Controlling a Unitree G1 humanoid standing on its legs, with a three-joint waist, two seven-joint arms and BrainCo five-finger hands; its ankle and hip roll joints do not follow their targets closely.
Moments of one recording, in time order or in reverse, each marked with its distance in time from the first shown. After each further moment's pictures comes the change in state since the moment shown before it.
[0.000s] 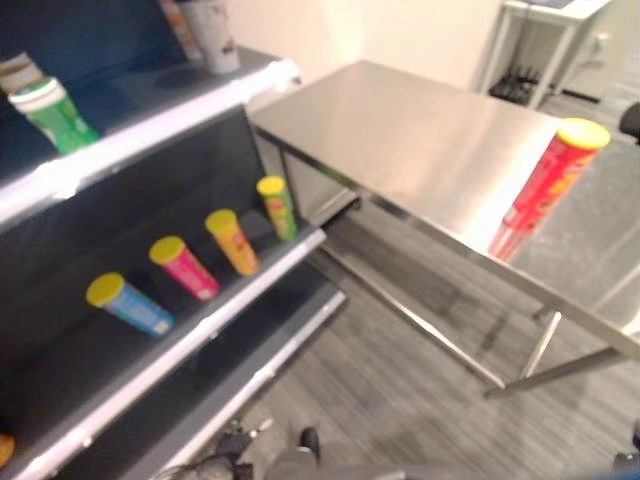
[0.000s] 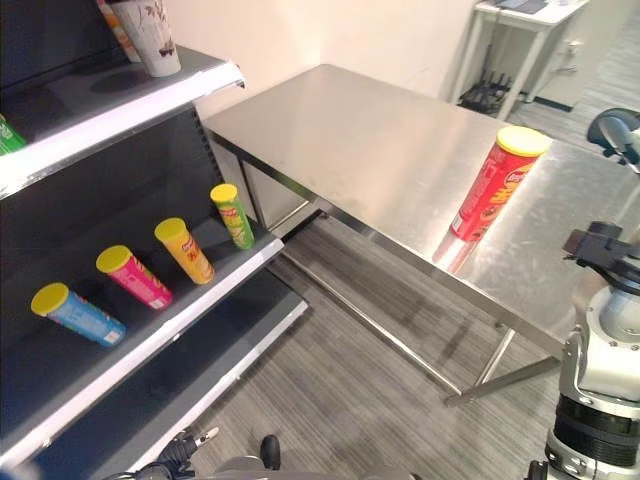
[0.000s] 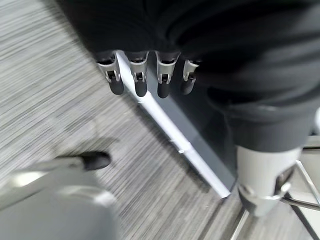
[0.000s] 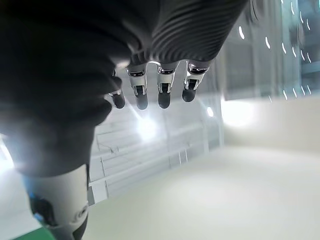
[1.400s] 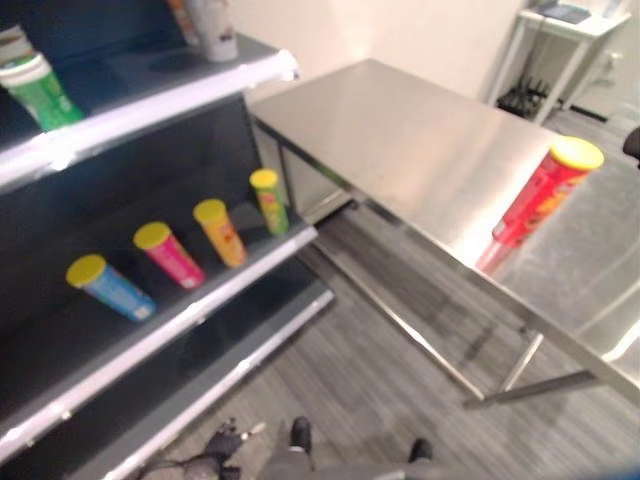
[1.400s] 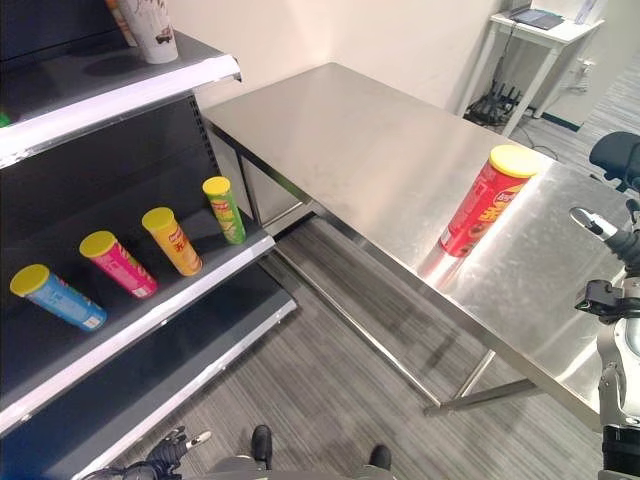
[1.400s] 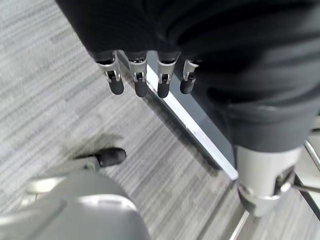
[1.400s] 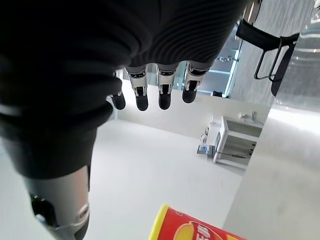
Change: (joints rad) left arm 0.066 0.061 -0.054 -0.040 0.000 0.023 -0.057; right arm 0.112 -0.156 0.096 0.448 0.248 0.124 0.197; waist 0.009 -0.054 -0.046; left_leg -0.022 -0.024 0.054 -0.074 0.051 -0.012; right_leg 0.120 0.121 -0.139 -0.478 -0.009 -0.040
